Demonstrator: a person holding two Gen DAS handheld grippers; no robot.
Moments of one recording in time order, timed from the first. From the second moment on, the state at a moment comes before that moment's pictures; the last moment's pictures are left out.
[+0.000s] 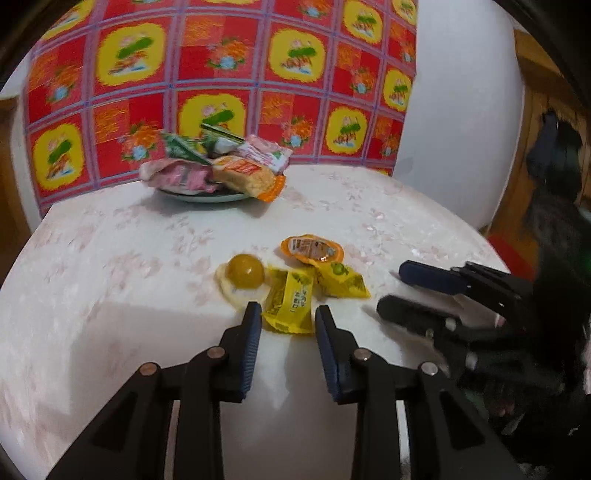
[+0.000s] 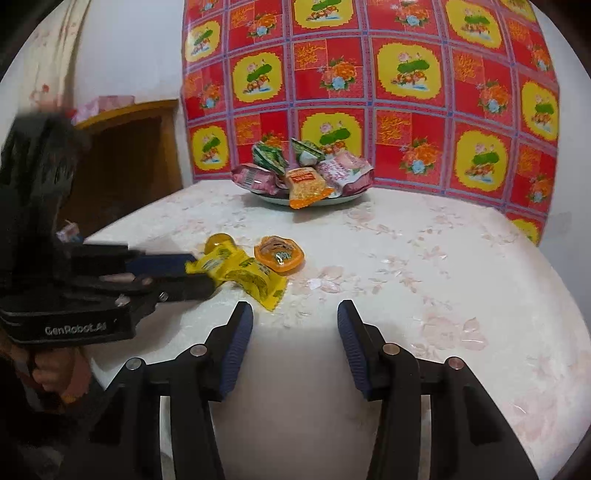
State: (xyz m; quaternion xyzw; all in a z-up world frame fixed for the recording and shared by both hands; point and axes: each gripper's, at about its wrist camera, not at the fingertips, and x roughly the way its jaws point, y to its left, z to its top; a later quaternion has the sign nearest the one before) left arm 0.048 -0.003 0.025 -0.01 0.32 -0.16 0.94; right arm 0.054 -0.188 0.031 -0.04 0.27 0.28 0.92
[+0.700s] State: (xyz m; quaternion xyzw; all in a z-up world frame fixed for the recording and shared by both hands) left arm 0.023 0.024 0.031 -0.04 0.26 -0.17 0.95; right arm 0.074 -0.144 0.034 -0.06 0.30 0.30 0.91
